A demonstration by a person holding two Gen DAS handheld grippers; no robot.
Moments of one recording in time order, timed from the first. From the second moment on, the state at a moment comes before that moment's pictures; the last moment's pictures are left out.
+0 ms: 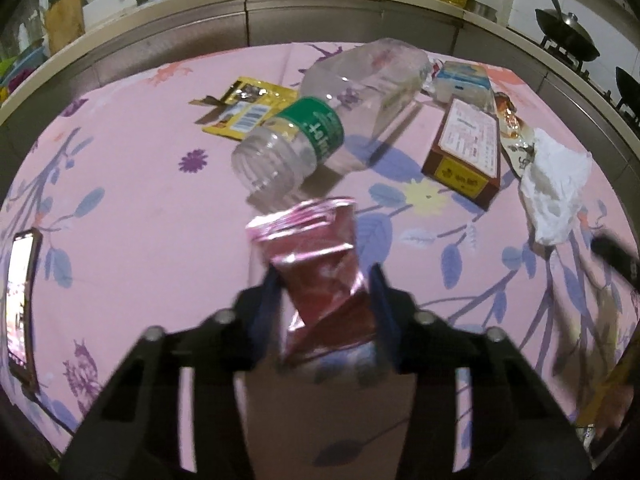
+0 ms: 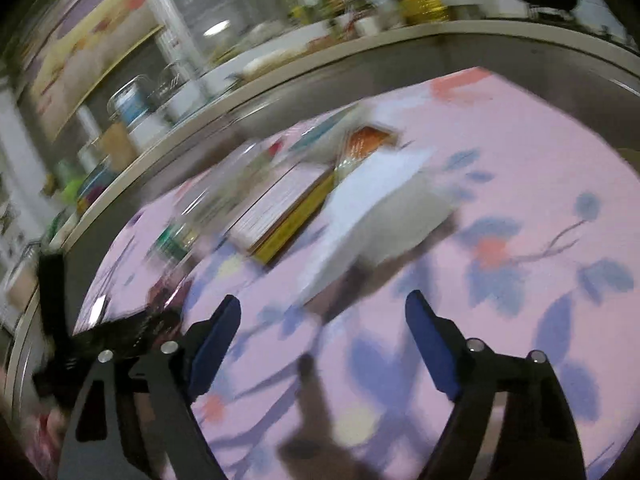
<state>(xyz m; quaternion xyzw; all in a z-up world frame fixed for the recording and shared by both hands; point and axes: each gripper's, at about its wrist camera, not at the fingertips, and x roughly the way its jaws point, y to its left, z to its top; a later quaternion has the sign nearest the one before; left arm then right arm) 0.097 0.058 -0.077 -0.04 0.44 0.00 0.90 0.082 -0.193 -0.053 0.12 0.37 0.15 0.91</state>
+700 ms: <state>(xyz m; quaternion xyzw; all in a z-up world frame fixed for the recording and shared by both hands) 0.088 0.006 -0.052 -0.07 0.45 -0.17 0.87 0.039 -0.224 -0.053 0.19 0.39 0.27 0.86</state>
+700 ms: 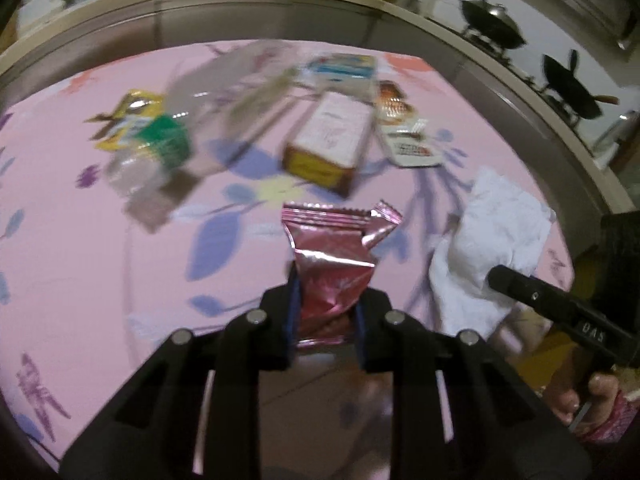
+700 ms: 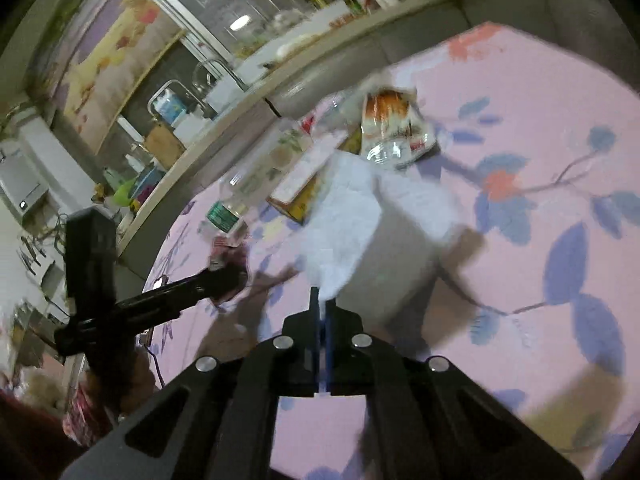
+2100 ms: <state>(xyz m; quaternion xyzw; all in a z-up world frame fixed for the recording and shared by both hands) 0.258 -0.474 -0.051 0.11 0.50 -0.40 0.76 0.124 -0.607 -0.065 0.37 0.30 -0.02 0.88</state>
